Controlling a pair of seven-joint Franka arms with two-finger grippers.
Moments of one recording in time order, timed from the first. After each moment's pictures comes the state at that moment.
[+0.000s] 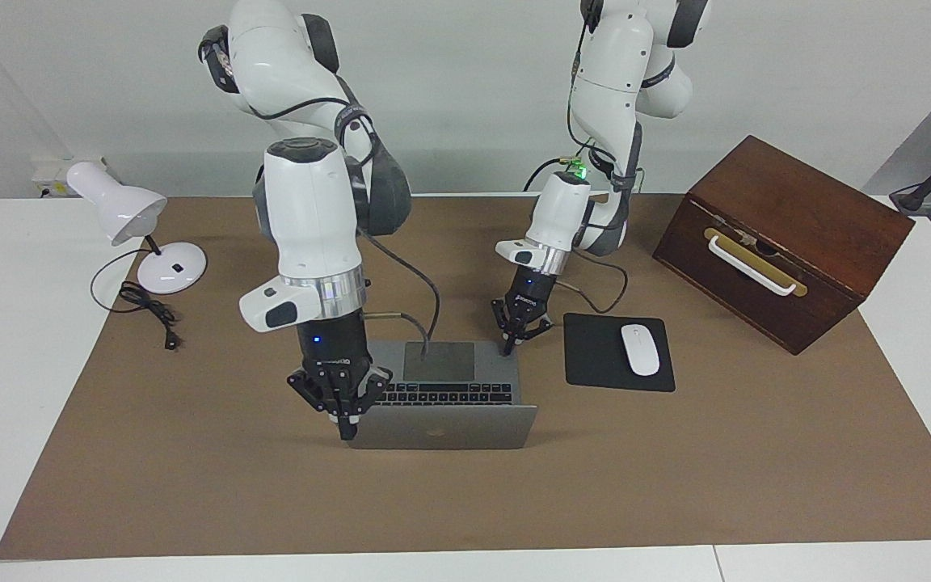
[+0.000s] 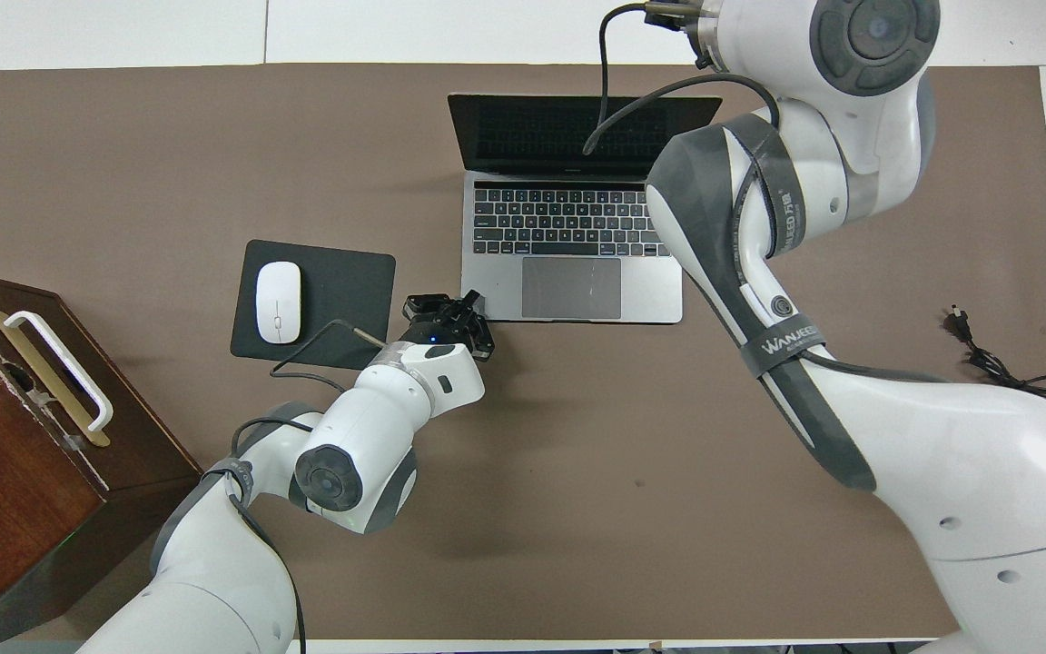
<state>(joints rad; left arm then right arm) -0.62 0.38 0.00 -2.34 -0.11 3.49 0.14 0.31 0.65 -0.03 -1.08 -0.15 2.30 0.56</state>
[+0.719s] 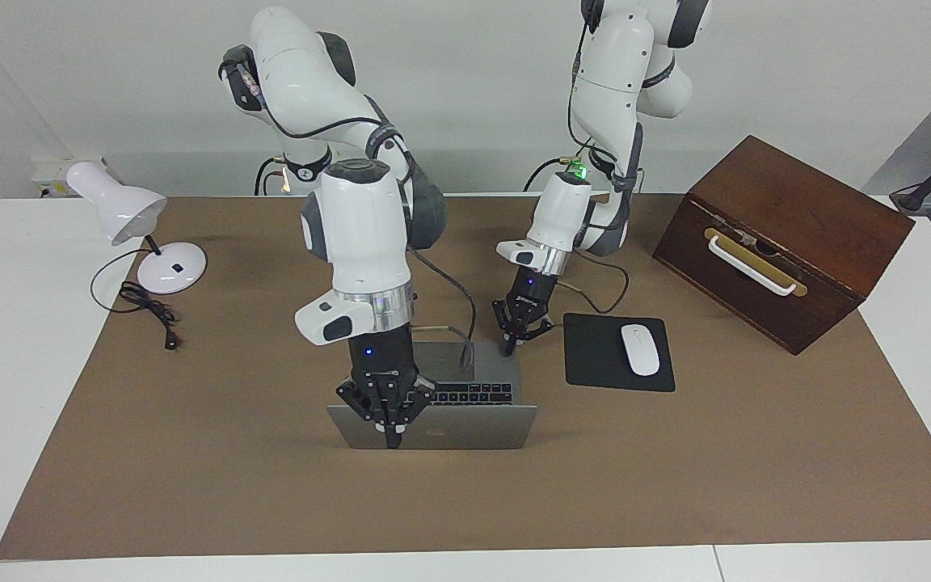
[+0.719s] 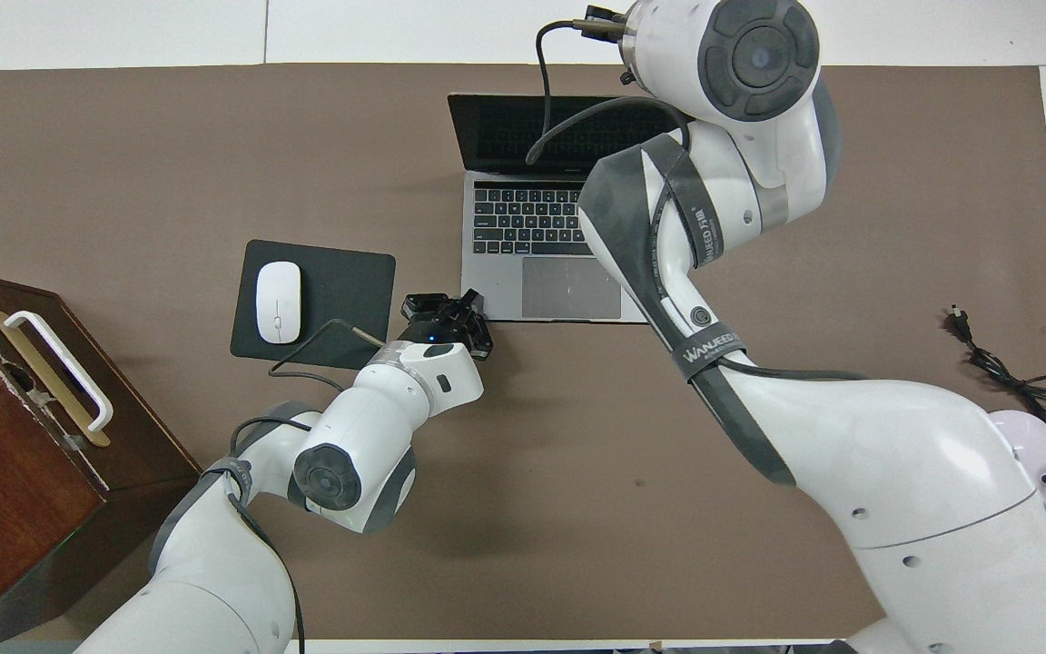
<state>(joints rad) -0.62 0.38 0.00 -2.34 -0.11 3.49 0.14 0.41 0.72 -0.08 -1.00 -0.15 2.30 0.67</state>
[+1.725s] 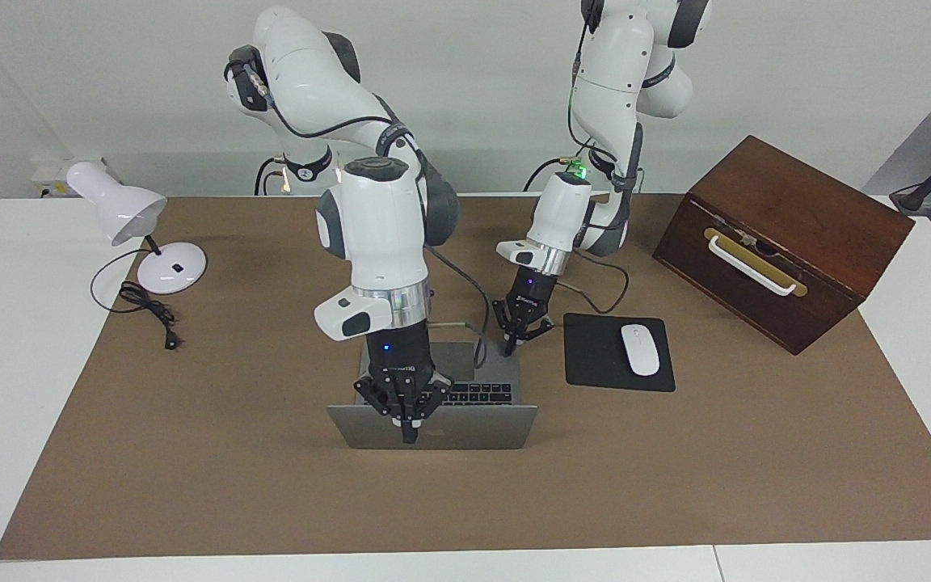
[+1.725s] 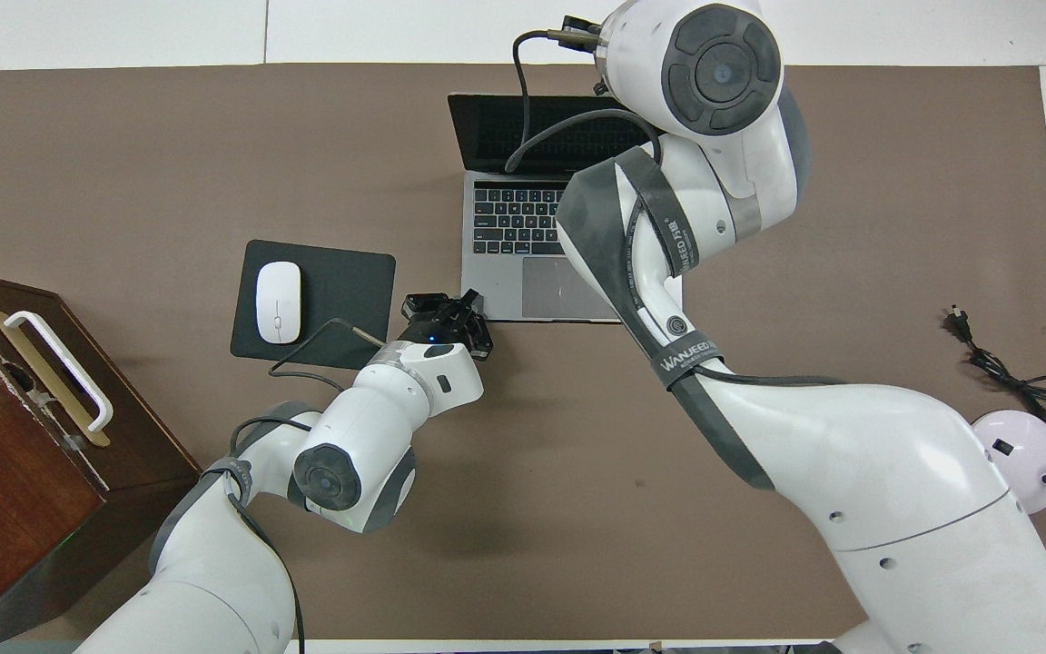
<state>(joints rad) -0.62 0.38 0.00 -2.34 -0.11 3.49 0.14 0.43 0.74 -0.08 -1.00 -0.15 2.31 0.69</state>
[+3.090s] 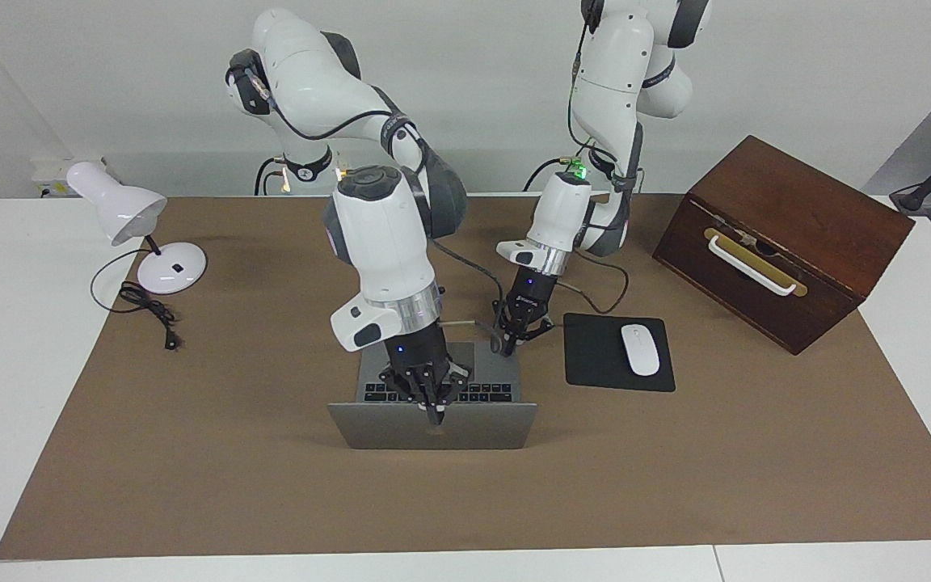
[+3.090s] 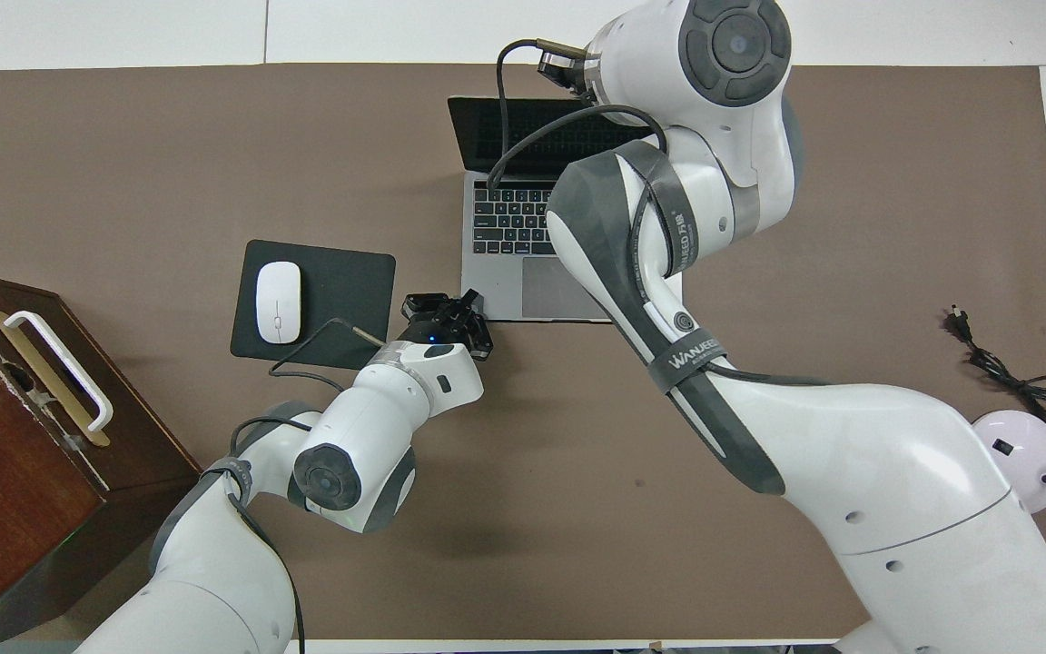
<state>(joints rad) -0.62 0.38 0.00 -2.34 -0.11 3.49 0.15 0.41 0.73 -0.03 -0.99 0.02 2.18 0.70</state>
